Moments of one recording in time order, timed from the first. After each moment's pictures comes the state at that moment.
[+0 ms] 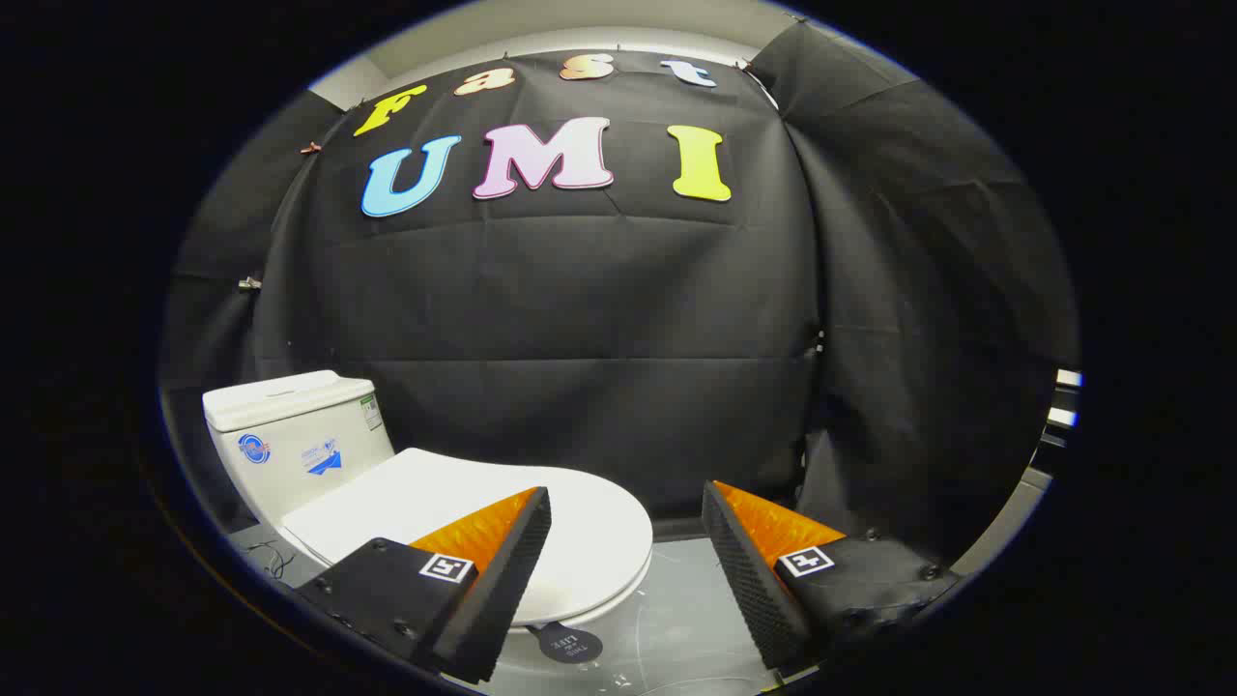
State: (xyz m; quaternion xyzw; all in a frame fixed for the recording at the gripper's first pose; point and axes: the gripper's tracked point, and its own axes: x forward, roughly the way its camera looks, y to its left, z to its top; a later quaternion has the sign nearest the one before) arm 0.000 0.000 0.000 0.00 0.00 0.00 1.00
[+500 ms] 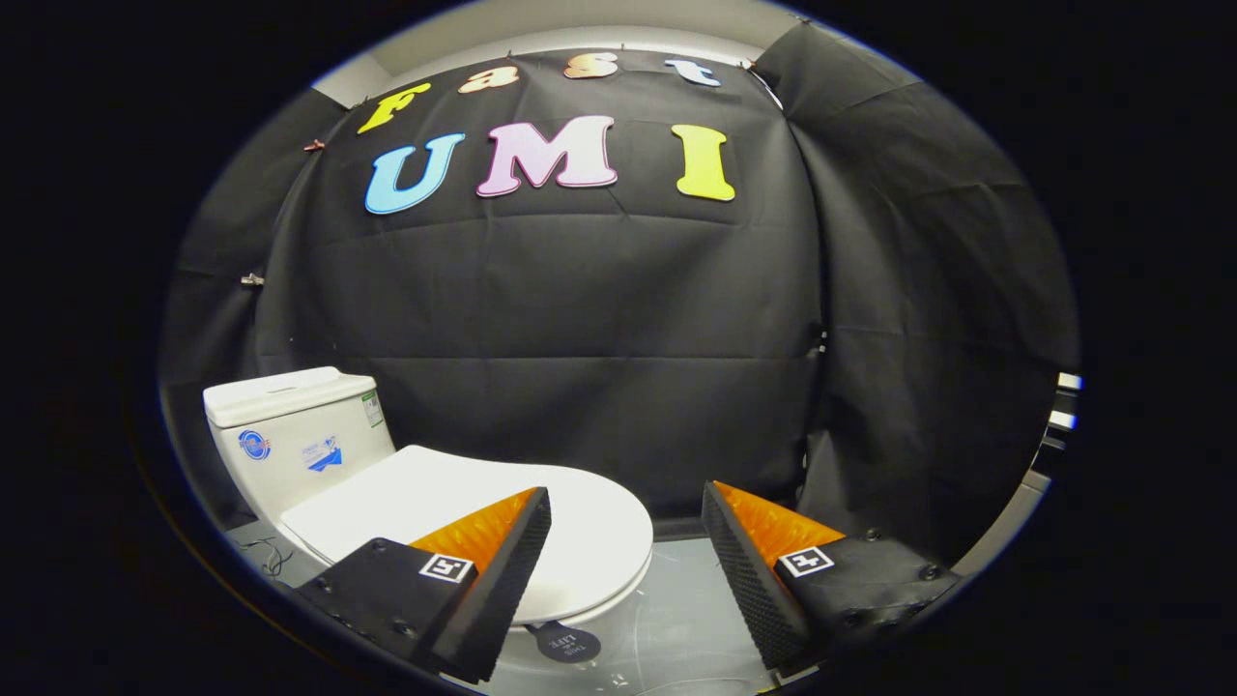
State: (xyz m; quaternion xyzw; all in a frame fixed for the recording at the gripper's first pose) arm 0.003 -0.002 -0.002 0.00 0.00 0.00 1.00
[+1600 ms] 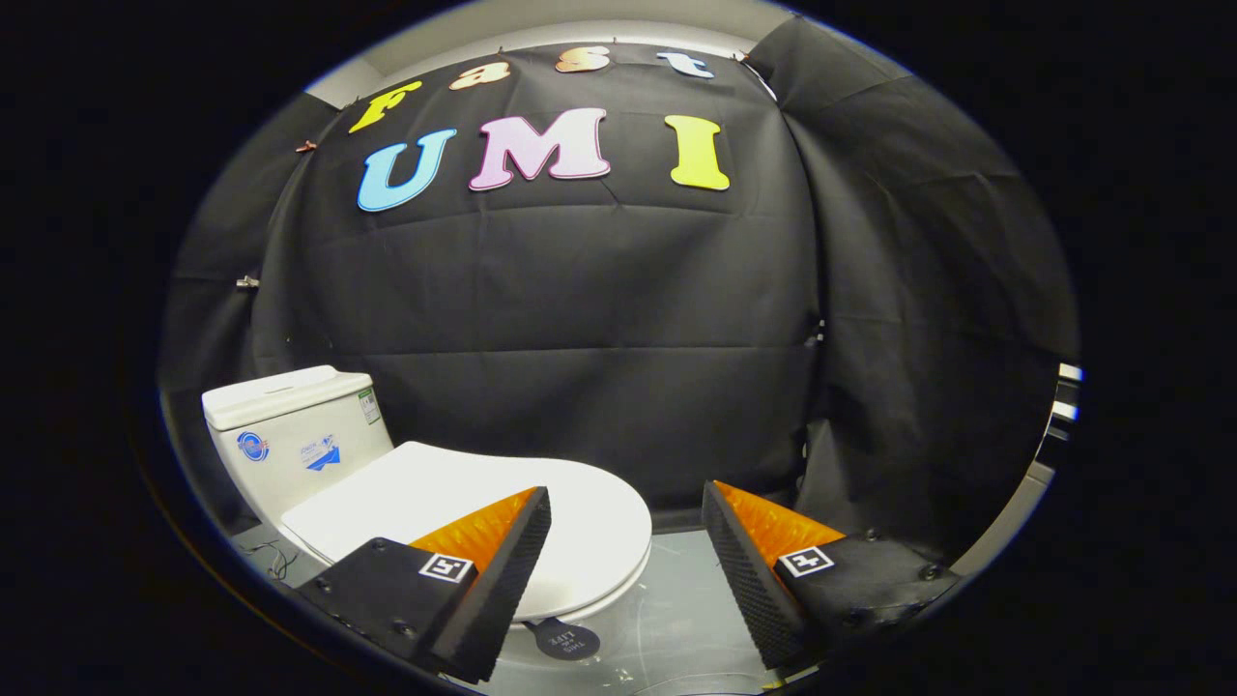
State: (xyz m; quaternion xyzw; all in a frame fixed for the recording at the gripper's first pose) arm 0.004 -0.007 -0.011 0.01 0.03 0.00 1.00
